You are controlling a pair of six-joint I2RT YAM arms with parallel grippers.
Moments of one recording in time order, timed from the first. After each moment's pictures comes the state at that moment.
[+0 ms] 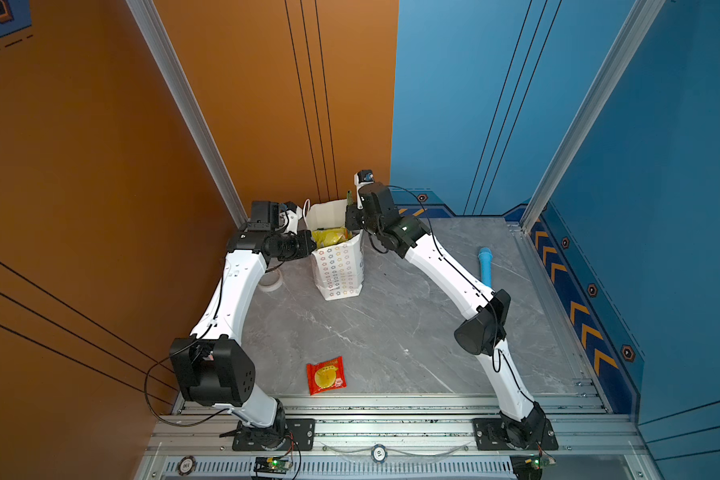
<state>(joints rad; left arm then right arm) -0.02 1.57 1.56 -0.81 0.45 -0.22 0.75 2.30 2.56 -0.63 0.23 0.35</state>
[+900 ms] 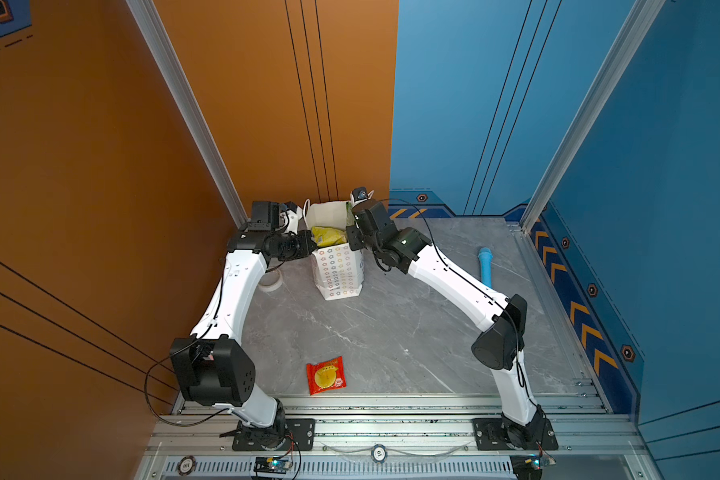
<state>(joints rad) -0.02 1.57 1.56 -0.81 0.45 -0.22 0.83 2.12 2.26 -0.65 0.38 0.24</state>
